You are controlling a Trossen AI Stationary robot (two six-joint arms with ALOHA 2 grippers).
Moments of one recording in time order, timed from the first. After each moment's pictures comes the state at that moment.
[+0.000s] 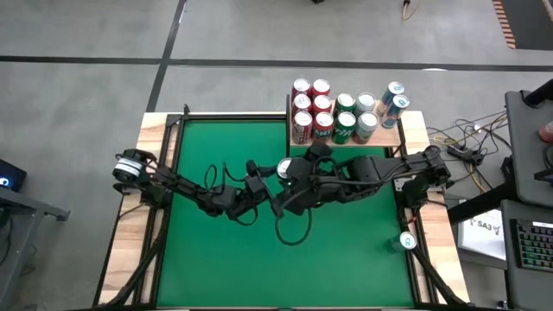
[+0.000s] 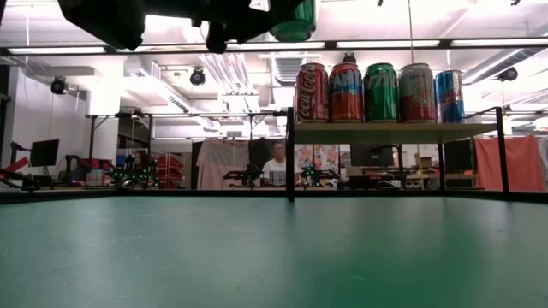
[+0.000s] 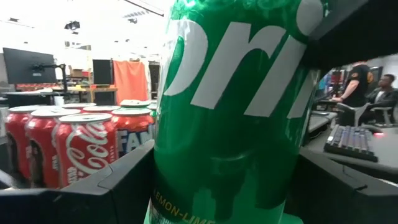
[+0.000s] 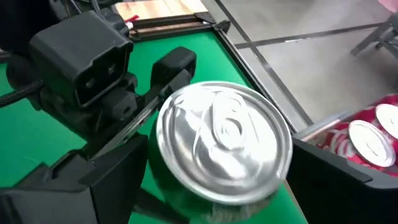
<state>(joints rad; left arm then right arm) -0.25 1.74 0.85 1.23 -0.75 0.17 0.28 1.82 2.10 -1.14 0.66 0.39</state>
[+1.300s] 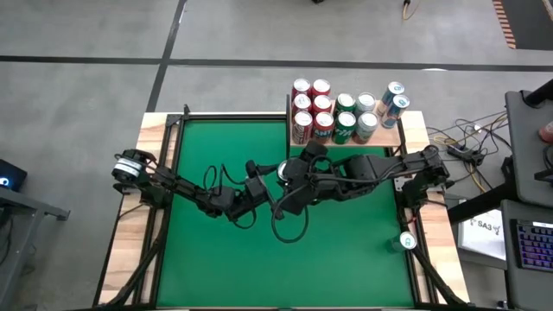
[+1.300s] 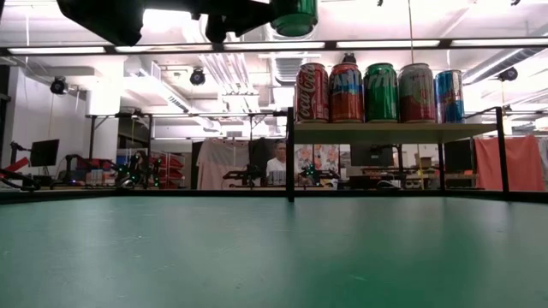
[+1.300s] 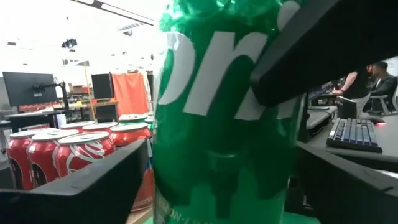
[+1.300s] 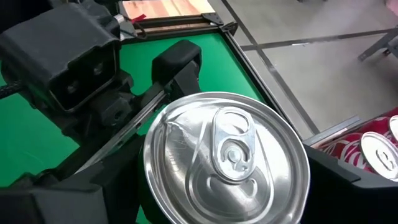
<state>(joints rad) -0.27 1.74 0.86 1.24 -0.74 0.28 0.26 1.82 2.09 -1.10 0.64 0.34</state>
